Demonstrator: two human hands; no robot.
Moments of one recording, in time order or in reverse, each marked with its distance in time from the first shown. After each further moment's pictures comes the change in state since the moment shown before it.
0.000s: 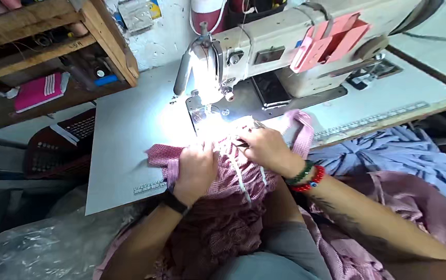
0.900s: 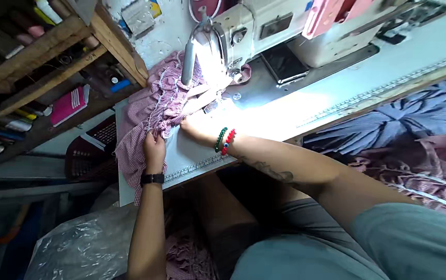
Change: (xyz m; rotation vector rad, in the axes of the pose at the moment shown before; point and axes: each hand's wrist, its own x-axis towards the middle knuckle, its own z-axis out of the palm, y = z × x) left_hand -0.021 -0.155 -0.016 -0.340 0.101 -0.616; right_hand 0.108 -0.127 0.064 0.170 -0.131 -0.005
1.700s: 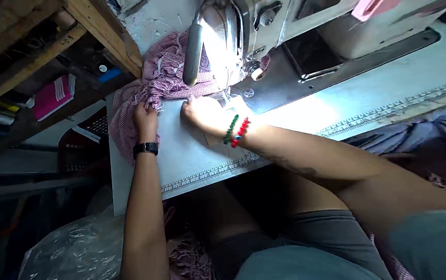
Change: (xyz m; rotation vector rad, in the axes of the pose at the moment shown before) left_hand 0.116 0.006 0.024 0.023 0.064 -0.043; right_hand 0.055 0.039 0.000 -0.063 -0.191 0.064
